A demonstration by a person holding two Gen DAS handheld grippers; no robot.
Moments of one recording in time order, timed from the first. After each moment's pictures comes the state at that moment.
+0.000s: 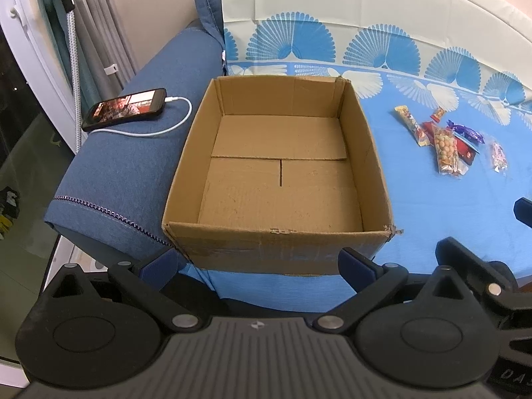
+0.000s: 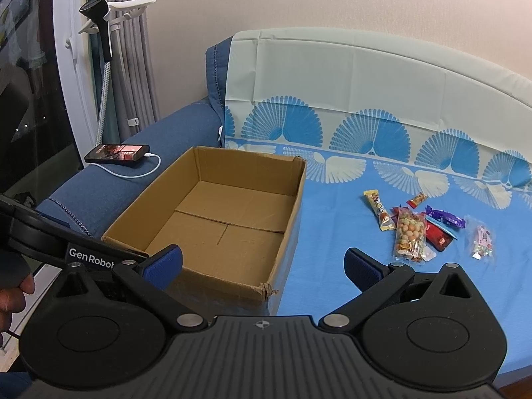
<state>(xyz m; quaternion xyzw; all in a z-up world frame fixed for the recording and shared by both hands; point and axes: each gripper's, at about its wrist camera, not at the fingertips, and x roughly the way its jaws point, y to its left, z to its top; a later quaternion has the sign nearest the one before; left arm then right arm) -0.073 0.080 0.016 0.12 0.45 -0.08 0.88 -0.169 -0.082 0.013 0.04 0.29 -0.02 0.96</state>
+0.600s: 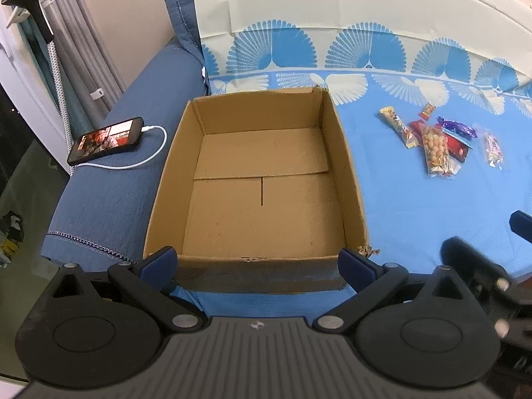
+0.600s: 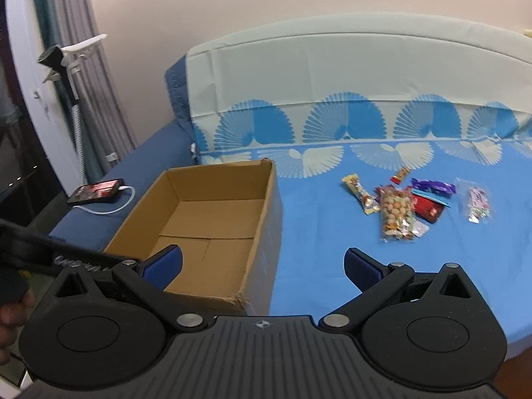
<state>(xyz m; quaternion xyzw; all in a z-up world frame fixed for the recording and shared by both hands) -0.065 0.032 0.027 0.16 0.43 -0.09 0.88 -0.176 -0.138 0.007 0.15 0.27 -0.03 0.95</state>
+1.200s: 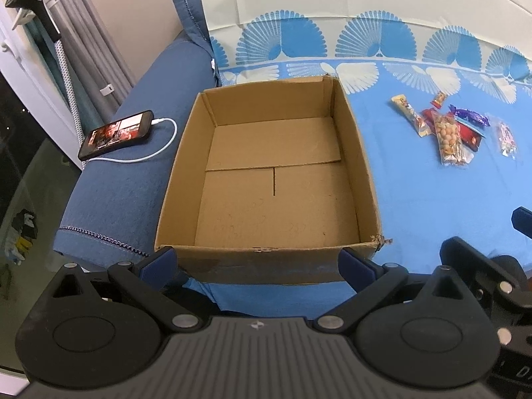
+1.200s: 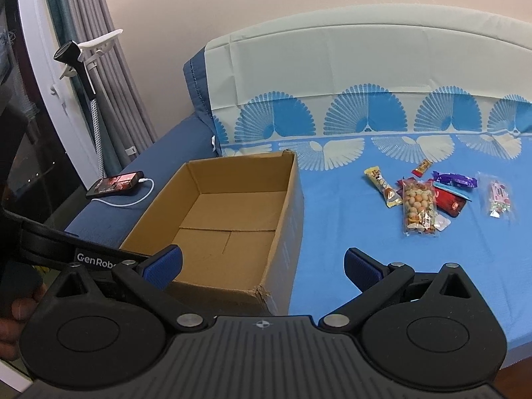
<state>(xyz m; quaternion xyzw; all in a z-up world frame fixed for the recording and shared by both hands) -0.067 0.029 0.023 0.18 0.44 -0.07 0.88 -0.172 -0.139 0.002 0.16 0.28 -0.01 0.95</state>
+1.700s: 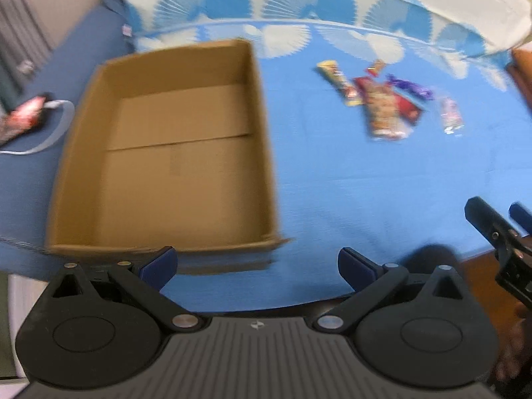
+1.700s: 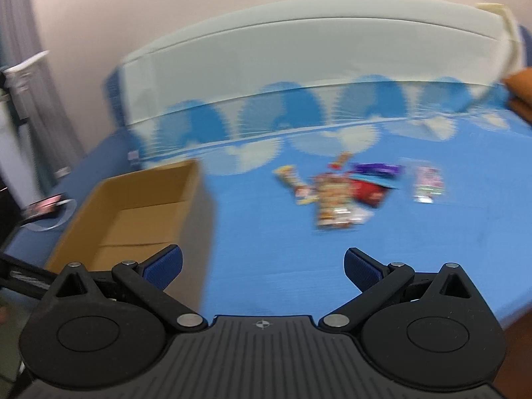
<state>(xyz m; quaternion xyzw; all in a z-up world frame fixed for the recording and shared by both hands) -0.035 -0.046 -0.010 0.13 0.53 -0.18 0.82 -0.190 -0.240 -0.024 0.17 0.27 -0.16 0.93</state>
